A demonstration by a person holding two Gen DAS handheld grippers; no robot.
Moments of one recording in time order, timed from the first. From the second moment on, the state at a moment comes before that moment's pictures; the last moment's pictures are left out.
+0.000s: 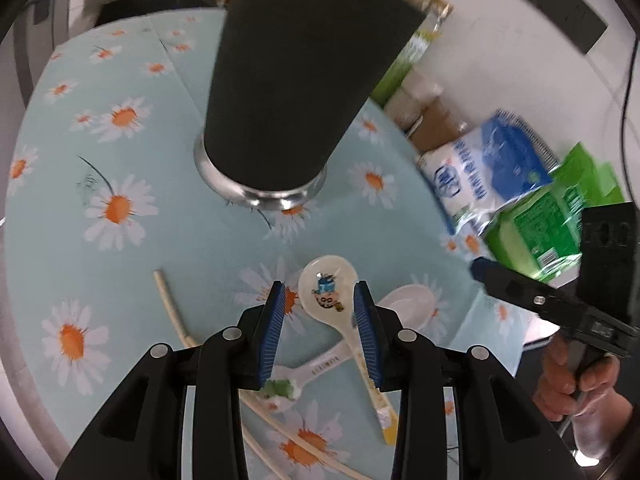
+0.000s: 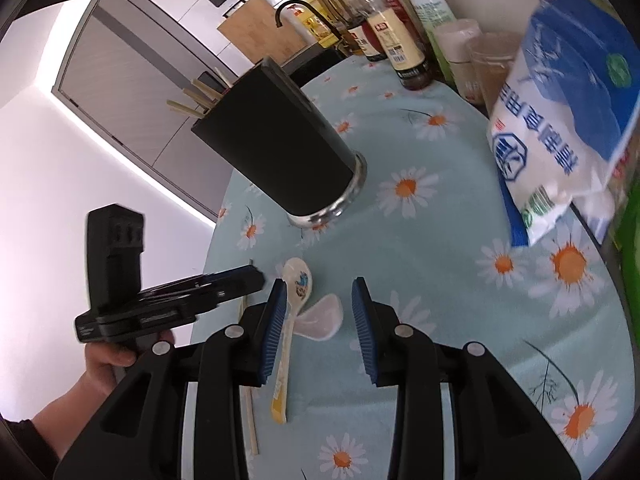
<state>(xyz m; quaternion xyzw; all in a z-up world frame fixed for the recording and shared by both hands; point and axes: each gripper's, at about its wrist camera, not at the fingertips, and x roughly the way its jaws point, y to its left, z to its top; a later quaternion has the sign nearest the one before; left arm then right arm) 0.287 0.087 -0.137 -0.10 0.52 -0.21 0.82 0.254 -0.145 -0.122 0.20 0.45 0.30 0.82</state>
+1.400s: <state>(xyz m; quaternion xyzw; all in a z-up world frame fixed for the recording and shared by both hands) 0.293 0.083 -0.122 -0.07 0.48 -0.27 0.83 0.265 -0.125 -0.166 0.23 0.53 0.28 0.77</state>
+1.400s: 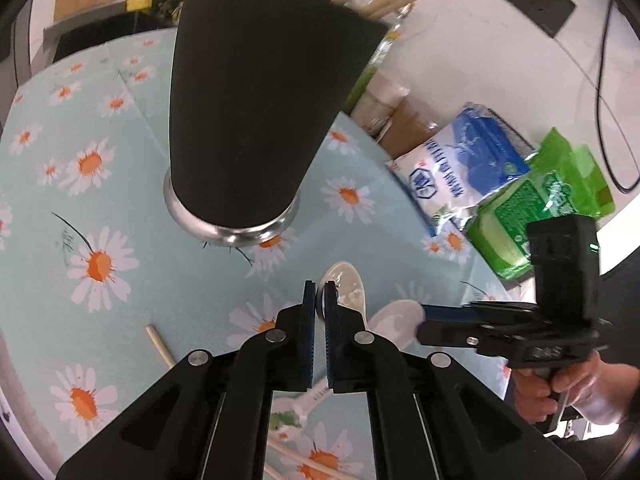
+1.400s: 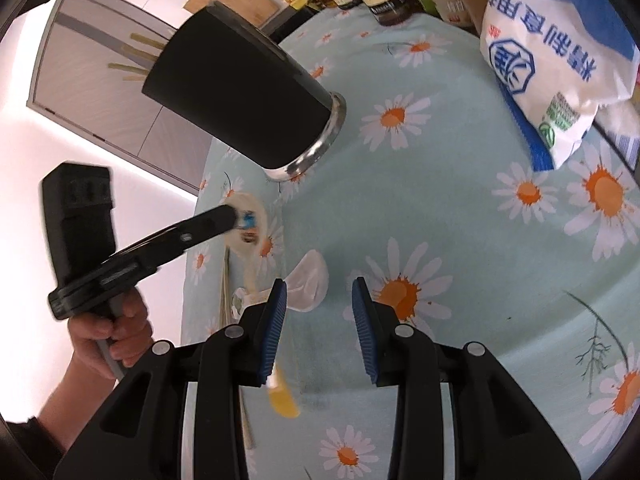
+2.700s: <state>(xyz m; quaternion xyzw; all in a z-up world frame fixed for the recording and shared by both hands) 0.241 0.125 -0.037 -0.05 0.38 -0.22 0.90 0.273 -0.114 -0.084 0.05 0.46 0.26 0.85</state>
